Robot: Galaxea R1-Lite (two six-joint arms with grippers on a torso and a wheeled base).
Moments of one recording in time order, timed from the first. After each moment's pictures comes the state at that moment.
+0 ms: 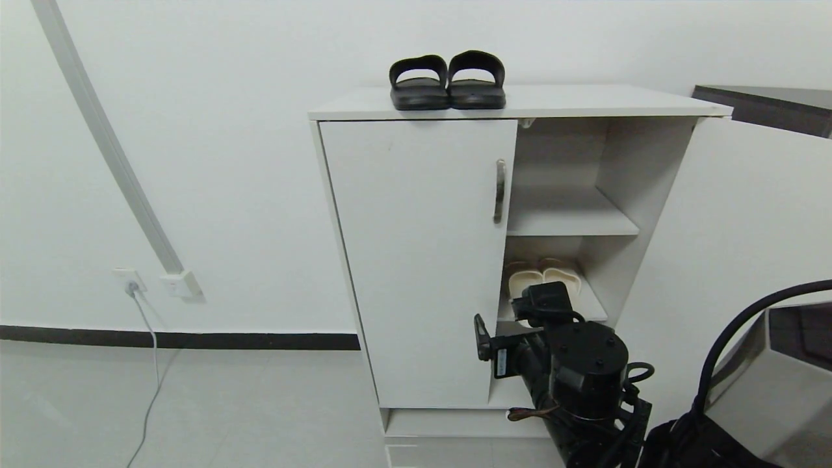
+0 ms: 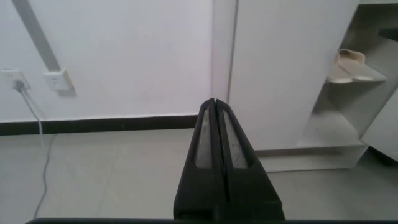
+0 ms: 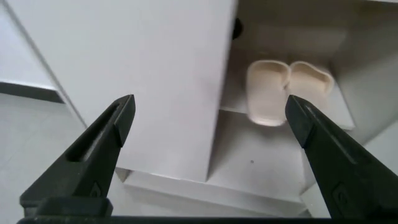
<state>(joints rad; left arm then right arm) 0.00 0.00 0.00 0.00 -0.02 0.01 0.87 2.07 -0.65 -1.35 -0.70 0.05</state>
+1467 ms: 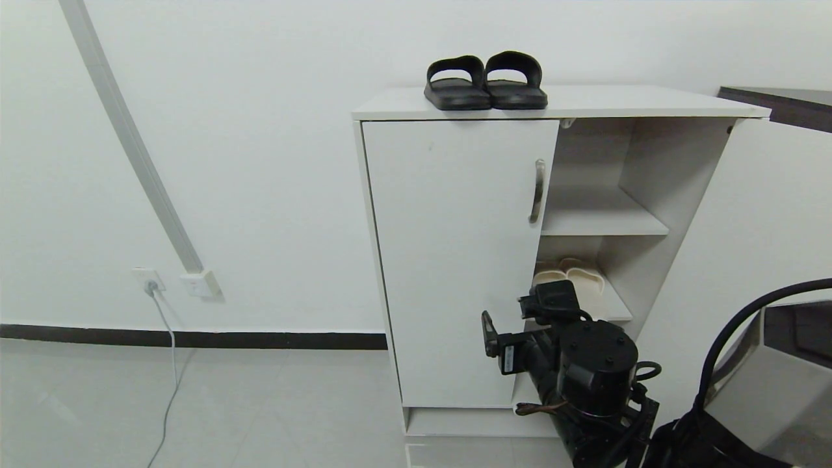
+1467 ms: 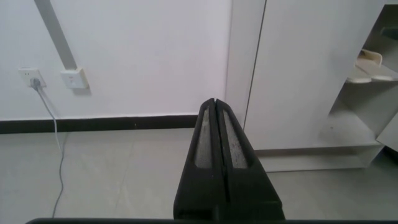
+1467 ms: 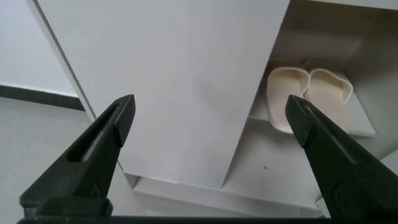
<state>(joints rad) 0.00 0.00 0.00 0.00 -0.02 0.01 0.86 2.07 -0.63 -1.39 -0.70 0.03</state>
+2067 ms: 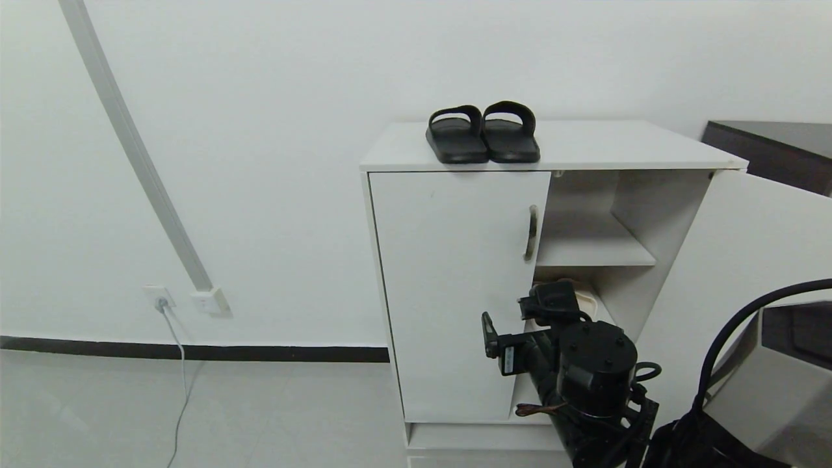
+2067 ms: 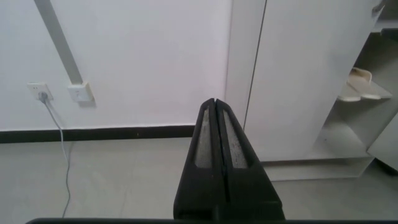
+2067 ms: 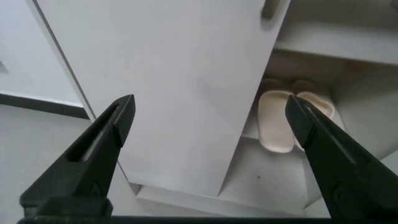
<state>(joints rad) 0.00 0.00 0.00 0.00 -0.02 0.01 0.85 2.08 -0.63 -1.39 -0.70 0.03</state>
